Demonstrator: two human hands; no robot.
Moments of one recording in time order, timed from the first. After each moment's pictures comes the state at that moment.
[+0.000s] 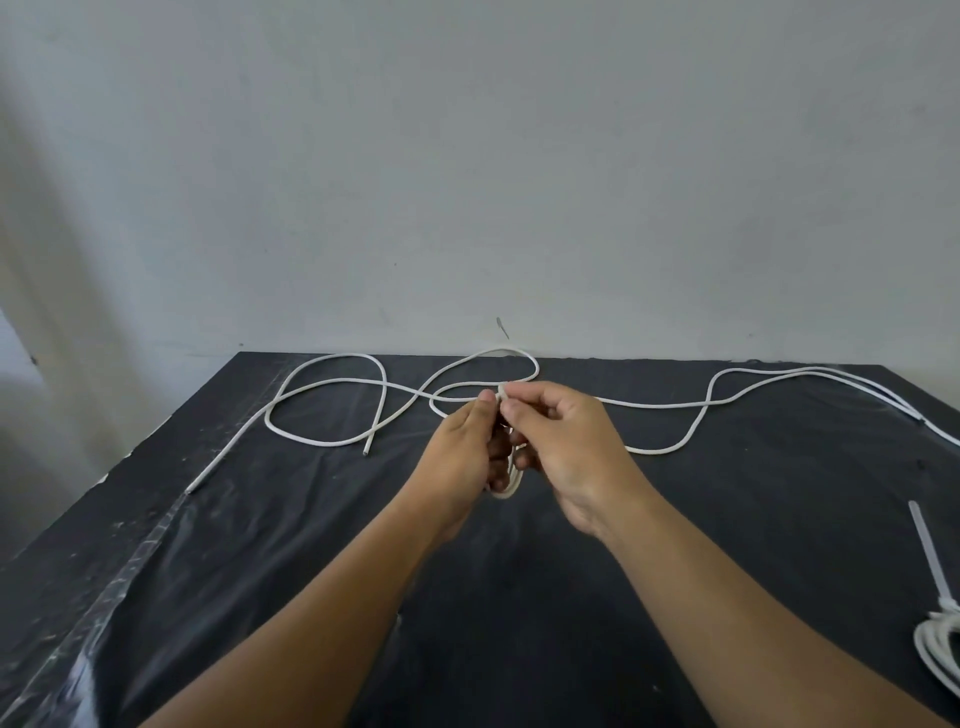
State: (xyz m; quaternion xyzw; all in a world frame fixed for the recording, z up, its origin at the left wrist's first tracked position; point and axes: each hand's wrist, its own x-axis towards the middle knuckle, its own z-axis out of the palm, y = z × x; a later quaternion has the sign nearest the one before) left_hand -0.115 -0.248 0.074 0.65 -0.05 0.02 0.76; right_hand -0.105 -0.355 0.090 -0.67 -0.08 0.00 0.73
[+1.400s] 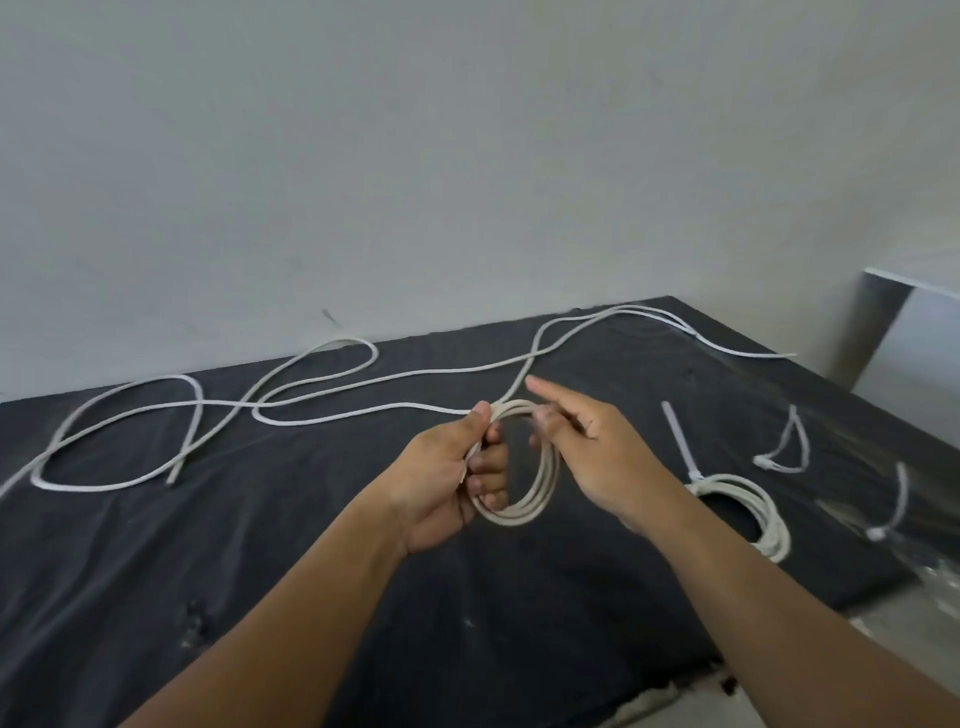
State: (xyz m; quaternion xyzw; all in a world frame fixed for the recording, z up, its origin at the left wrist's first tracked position) left_hand -0.124 -0.381 0.063 0.50 -0.11 -0.32 0.80; right_hand -0.149 -0.553 0.058 -0.84 -0.07 -0.13 0.53
